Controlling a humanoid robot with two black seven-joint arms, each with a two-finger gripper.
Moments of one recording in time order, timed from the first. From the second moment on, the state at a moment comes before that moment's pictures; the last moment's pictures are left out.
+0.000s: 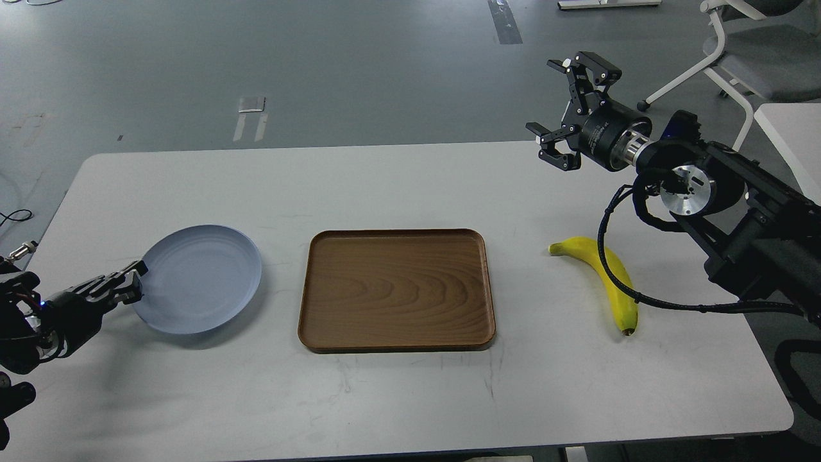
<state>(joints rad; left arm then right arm) -0.58 0.78 -0.15 -0.83 1.11 0.31 -0.49 0.88 -0.41 0.67 0.87 -0.14 0.22 -0.04</state>
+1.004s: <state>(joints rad) -0.82 0.37 -0.02 -0.85 1.45 0.24 -0.49 0.87 -0.45 0.71 0.87 -0.13 0.22 -0.04</state>
